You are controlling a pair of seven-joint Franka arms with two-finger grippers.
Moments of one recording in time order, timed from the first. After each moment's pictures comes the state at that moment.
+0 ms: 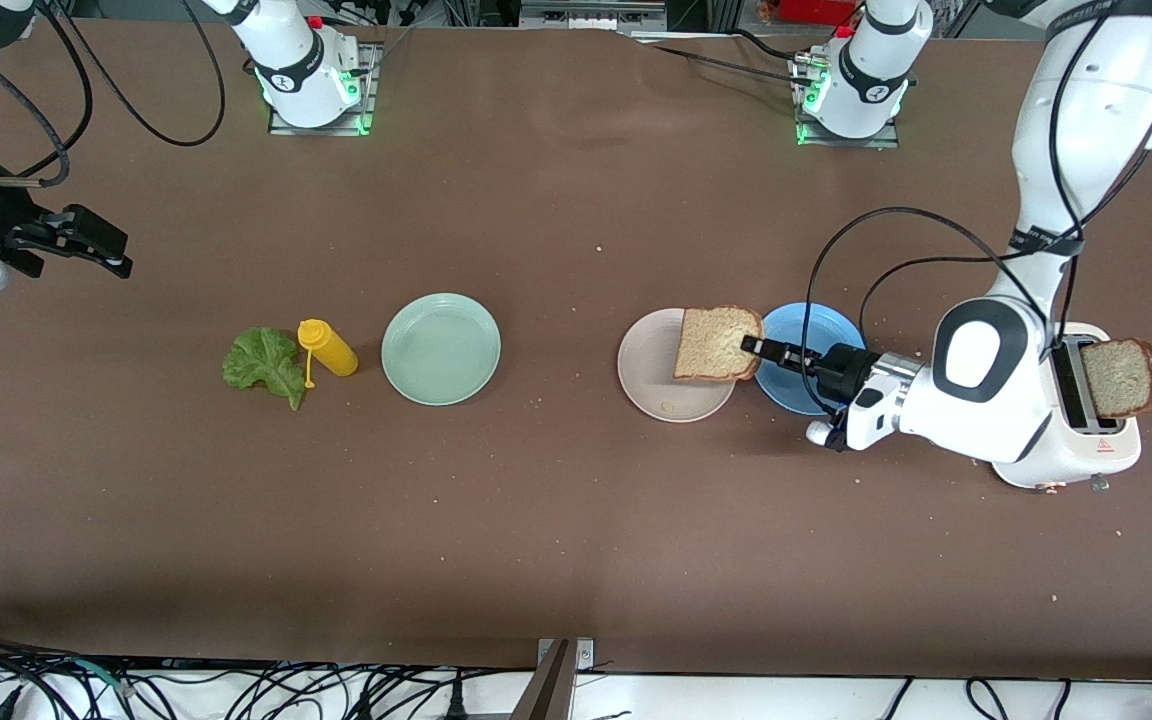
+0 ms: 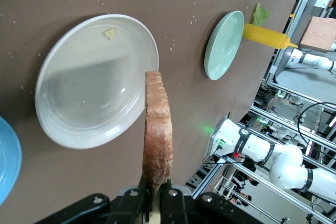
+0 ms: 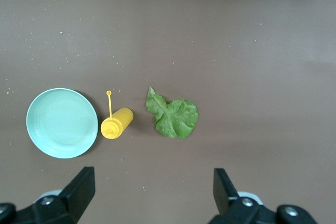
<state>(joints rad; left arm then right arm) 0.15 0.73 -0.31 -1.52 -0.73 1.64 0.28 0.01 0.04 0.03 -1.59 -0.02 1.66 0.03</state>
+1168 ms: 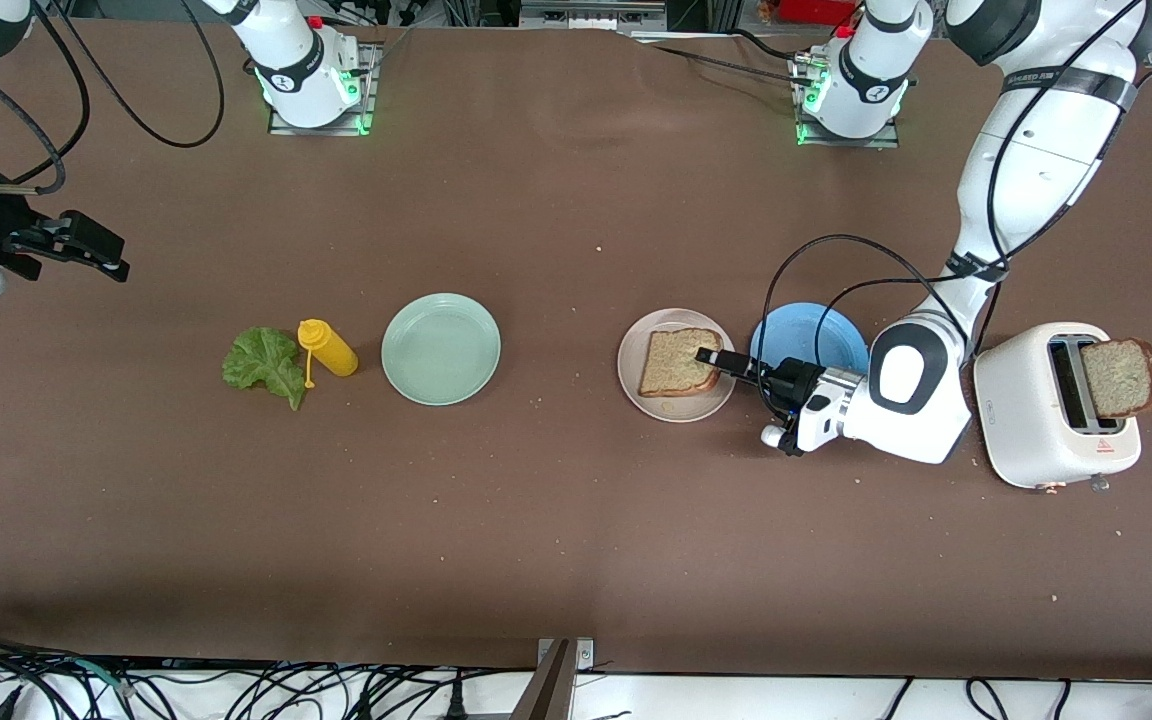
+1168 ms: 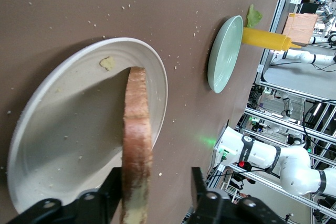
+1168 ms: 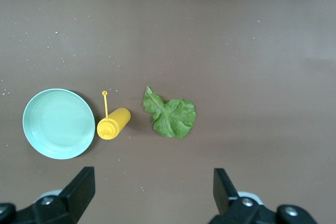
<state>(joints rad) 0.09 0.84 -0.32 -1.55 -0.81 1.78 0.45 -0.01 0.05 0.03 -1.59 -0.02 1.66 0.03</state>
